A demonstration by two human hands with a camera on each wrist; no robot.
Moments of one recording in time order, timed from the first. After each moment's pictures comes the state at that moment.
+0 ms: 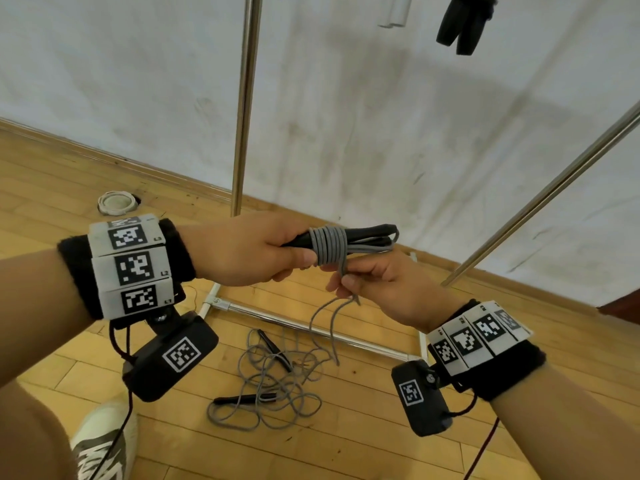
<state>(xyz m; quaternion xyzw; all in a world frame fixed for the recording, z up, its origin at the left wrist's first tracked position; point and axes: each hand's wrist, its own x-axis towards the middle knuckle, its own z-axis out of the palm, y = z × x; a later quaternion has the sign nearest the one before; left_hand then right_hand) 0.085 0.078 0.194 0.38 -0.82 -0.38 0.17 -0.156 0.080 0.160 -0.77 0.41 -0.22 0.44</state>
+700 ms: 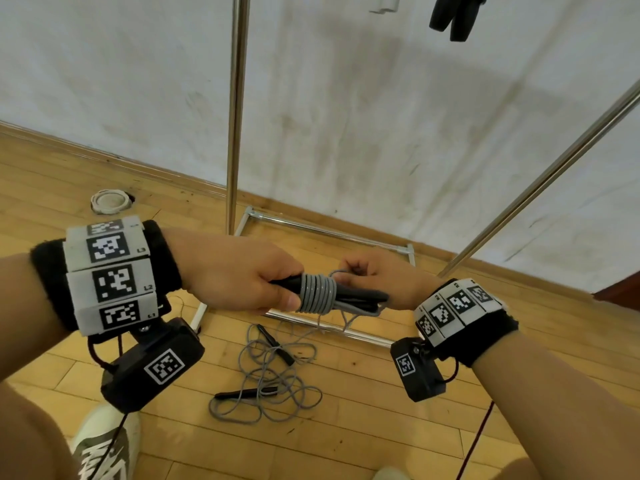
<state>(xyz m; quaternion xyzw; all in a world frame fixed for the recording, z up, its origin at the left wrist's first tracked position) 0.088 0.090 0.192 0.37 -0.84 -0.40 -0.05 -0.162 0.054 0.144 -0.83 0.45 -0.05 0.32</state>
